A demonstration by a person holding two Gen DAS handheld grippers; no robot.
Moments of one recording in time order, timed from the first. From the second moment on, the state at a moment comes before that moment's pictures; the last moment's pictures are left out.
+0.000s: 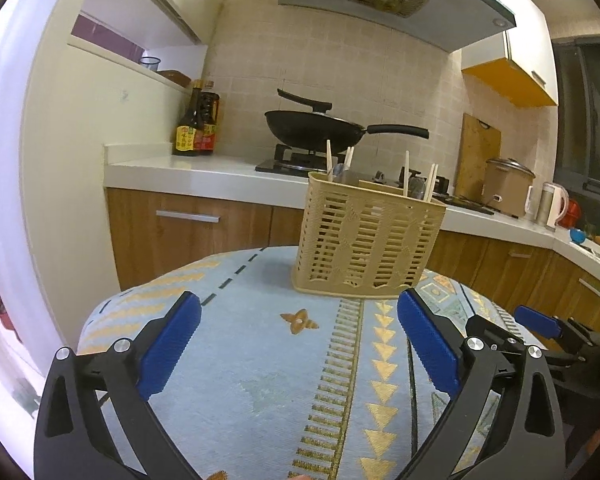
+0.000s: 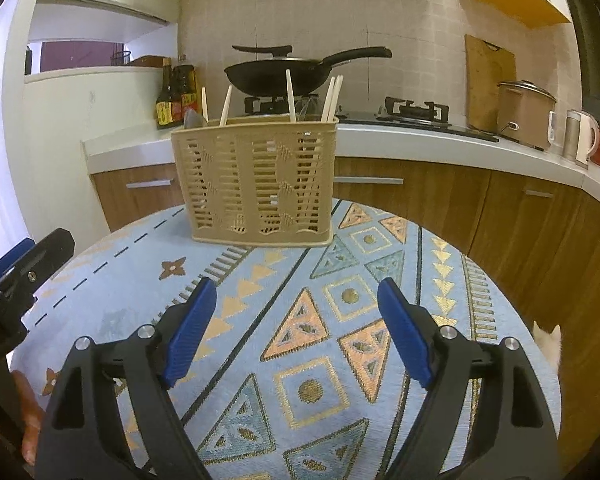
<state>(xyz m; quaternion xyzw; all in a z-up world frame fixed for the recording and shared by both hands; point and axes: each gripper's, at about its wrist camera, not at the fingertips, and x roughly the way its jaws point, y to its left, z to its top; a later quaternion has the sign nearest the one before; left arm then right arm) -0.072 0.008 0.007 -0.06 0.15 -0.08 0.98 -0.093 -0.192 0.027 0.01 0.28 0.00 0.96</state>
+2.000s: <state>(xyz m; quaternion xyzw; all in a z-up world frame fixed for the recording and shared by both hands) -0.055 0.011 -0.002 -0.06 0.21 -0.06 0.97 -0.069 -0.184 0.014 -0.01 0.34 0.02 0.94</state>
